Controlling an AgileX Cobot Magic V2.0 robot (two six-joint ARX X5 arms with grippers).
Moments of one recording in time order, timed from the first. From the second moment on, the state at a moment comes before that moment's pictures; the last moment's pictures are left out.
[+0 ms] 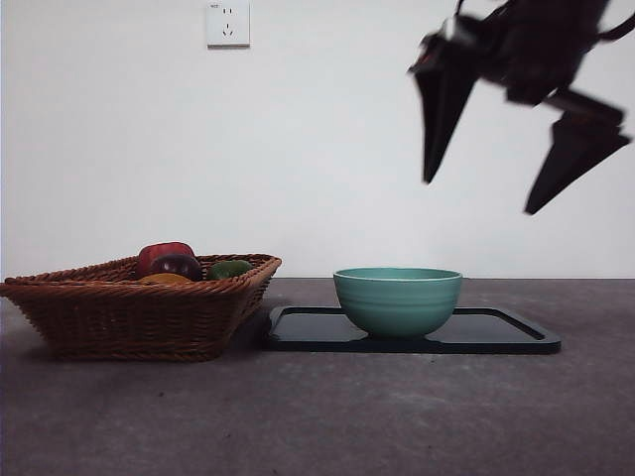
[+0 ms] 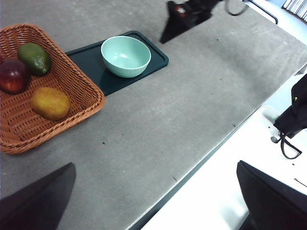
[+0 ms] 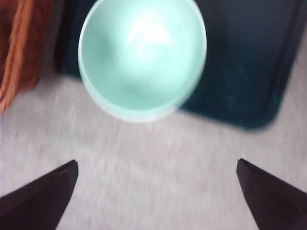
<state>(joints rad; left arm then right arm) -0.55 0.48 1.17 -1.25 0.29 -0.04 0.40 1.56 1.33 -0.93 -0.21 0.27</state>
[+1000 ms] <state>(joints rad) -0.55 0.48 1.17 -1.25 0.29 -0.04 0.33 2.01 1.61 -0.92 -0.21 0.24</state>
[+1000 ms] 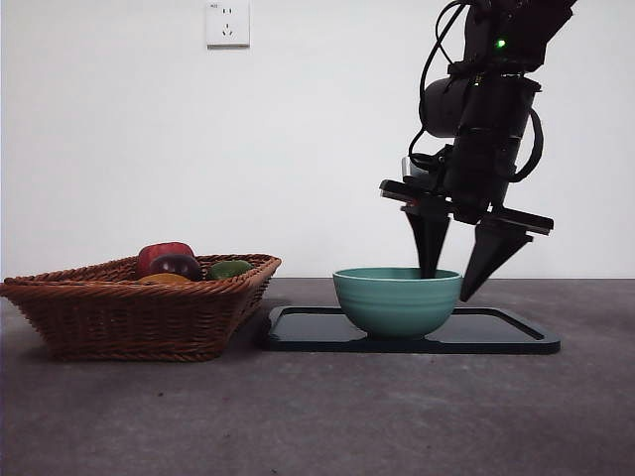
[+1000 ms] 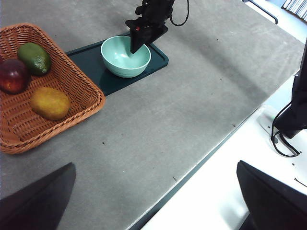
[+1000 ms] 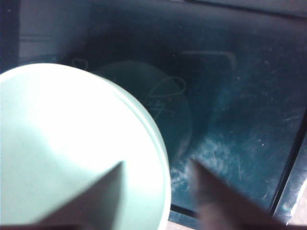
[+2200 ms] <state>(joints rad) -0.55 0.48 1.17 -1.25 0.29 -0.04 0.40 1.57 1.33 -1.06 -0.22 0.08</state>
